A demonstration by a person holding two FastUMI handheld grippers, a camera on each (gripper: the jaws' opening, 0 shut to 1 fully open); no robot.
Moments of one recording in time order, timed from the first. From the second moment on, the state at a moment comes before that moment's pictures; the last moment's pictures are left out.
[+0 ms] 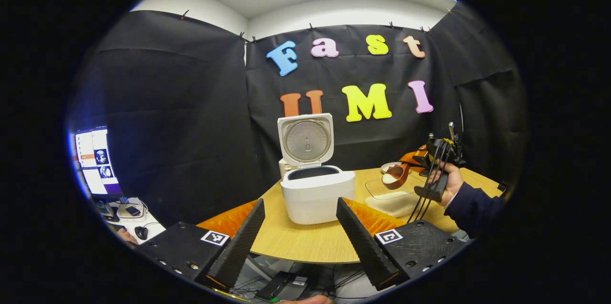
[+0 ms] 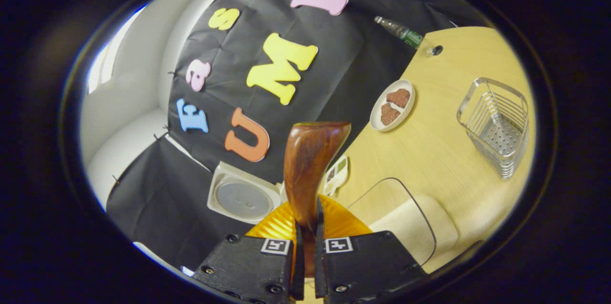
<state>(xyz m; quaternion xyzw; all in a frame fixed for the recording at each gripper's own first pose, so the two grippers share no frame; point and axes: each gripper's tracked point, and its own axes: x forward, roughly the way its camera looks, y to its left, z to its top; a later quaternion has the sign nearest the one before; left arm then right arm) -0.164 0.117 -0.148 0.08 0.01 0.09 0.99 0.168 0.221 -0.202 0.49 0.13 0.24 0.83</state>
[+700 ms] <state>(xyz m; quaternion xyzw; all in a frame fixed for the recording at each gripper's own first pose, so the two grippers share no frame) -0.120 0.128 -0.115 0.06 0.01 0.11 0.99 0.164 0.230 -0.118 0.67 0.17 0.27 0.67</state>
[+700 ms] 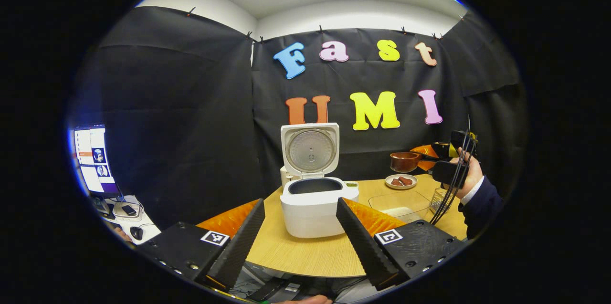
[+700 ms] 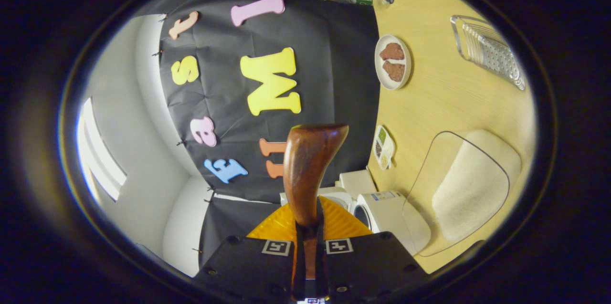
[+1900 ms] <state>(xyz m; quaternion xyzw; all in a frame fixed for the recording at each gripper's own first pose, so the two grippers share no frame) -0.104 0.210 -0.122 0.01 0.04 0.17 0.98 0.256 0.471 -0.107 0.36 0.18 0.33 0.85</state>
